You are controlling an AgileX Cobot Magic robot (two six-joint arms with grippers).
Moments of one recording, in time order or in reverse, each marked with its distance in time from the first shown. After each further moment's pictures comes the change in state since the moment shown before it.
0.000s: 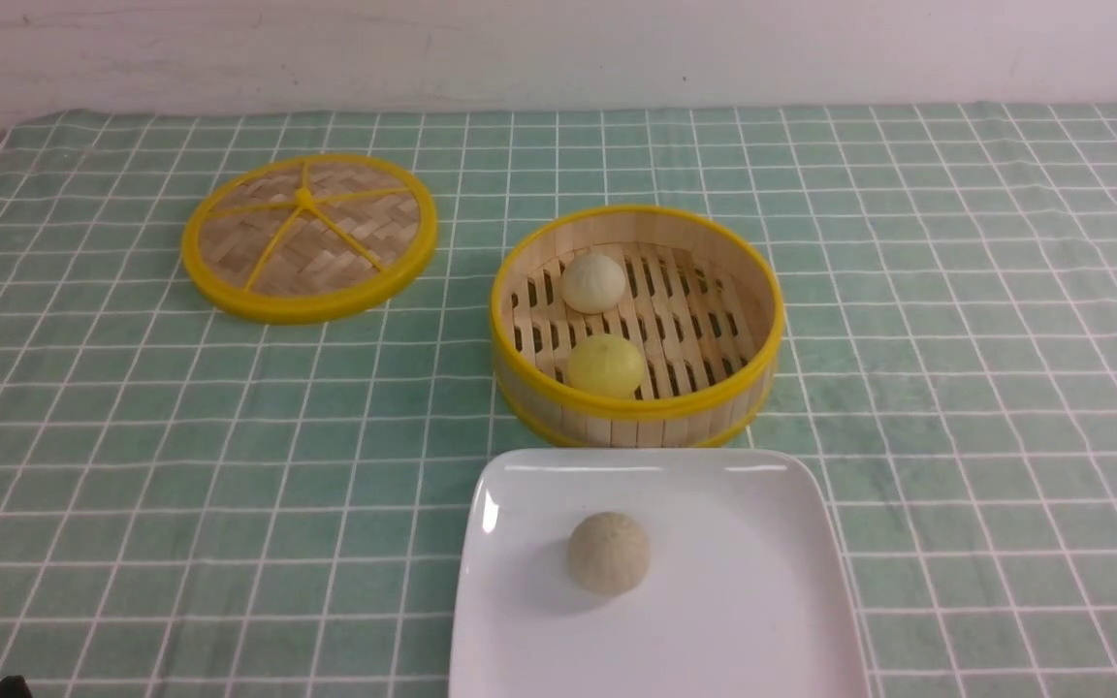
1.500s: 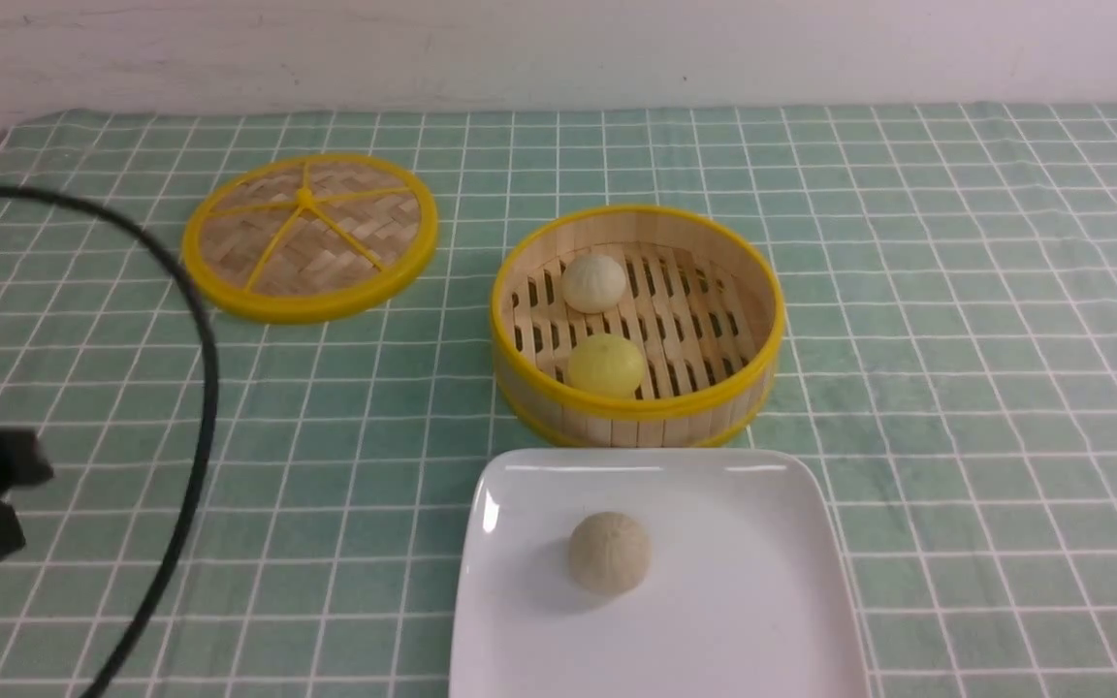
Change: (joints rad) right arm -0.001 0.000 0.000 0.000 0.000 0.000; left arm 0.000 0.907 -0.842 -0.183 0.556 -0.182
